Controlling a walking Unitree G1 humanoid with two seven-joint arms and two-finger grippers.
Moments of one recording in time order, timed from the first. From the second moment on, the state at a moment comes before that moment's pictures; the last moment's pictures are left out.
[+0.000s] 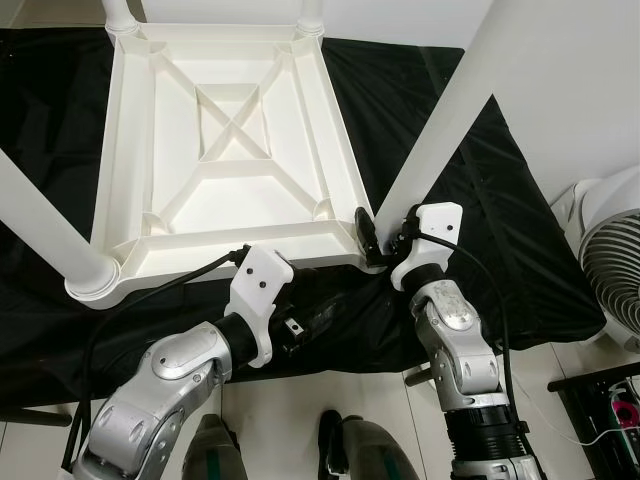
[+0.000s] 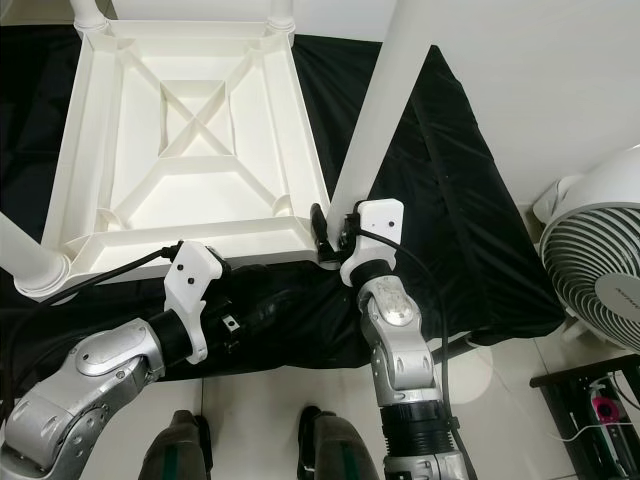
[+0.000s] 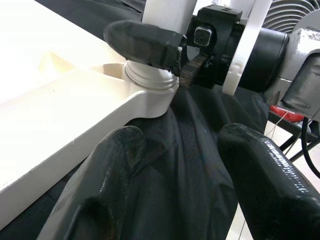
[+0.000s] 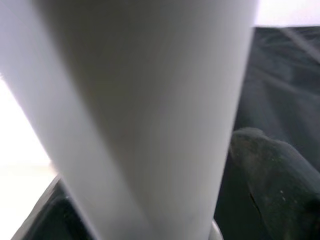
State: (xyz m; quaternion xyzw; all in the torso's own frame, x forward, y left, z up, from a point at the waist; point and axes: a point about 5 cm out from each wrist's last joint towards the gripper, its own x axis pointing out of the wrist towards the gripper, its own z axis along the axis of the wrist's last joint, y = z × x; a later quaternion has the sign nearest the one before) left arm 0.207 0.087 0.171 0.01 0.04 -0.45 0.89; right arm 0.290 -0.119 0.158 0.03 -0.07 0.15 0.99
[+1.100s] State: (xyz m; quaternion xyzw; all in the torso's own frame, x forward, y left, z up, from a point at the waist) left arm 0.206 0.087 0.169 0.01 0.05 -0.45 0.89; right arm 0.294 -0.137 0.156 -0.06 -0.04 0.40 0.91
